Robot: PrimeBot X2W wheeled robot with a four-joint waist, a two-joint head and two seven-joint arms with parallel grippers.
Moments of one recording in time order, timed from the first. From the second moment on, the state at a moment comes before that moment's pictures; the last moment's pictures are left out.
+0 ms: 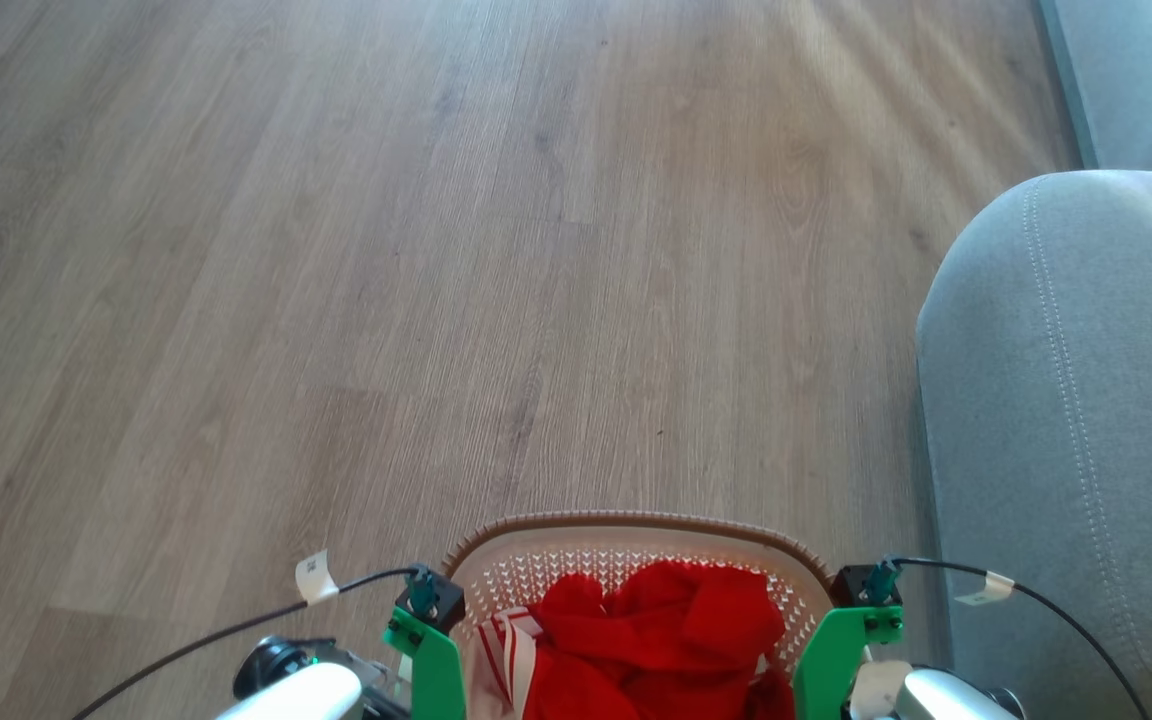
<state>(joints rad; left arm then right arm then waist) -0.47 0.27 -1.28 0.74 -0.88 -0.11 0.42 -0.34 -0.08 0.62 0.95 0.67 0.11 0.38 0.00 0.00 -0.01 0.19</state>
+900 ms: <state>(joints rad) -0.45 0.27 -1.28 0.74 -0.88 -0.11 0.42 -0.29 -0.08 0.57 0.91 0.63 0.11 0.41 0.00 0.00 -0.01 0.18</state>
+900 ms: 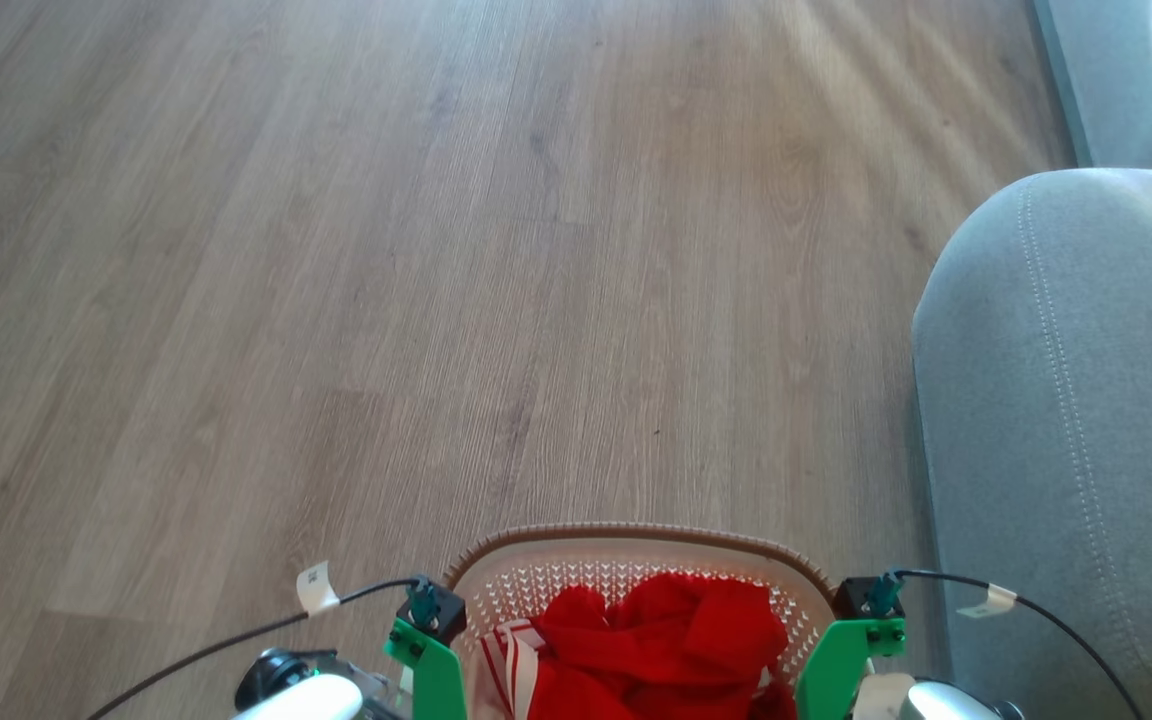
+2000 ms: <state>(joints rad) -0.73 0.13 -1.28 0.94 -0.83 -0.11 0.21 -0.50 -0.10 0.39 0.83 0.37 0.11 0.29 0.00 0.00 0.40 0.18</state>
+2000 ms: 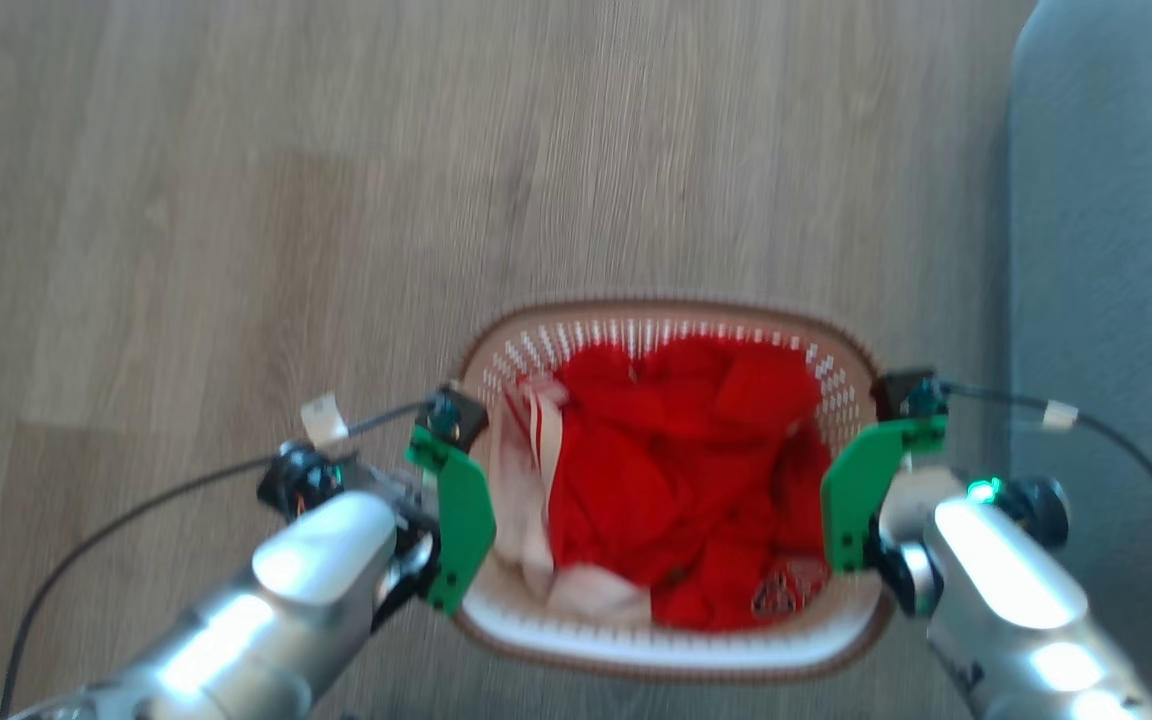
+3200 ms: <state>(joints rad) -0.97 0.07 -1.27 1.01 -0.80 -0.10 0.08 -0.83 -0.09 0.26 1.04 0.21 0.12 0.12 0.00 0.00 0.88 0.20</state>
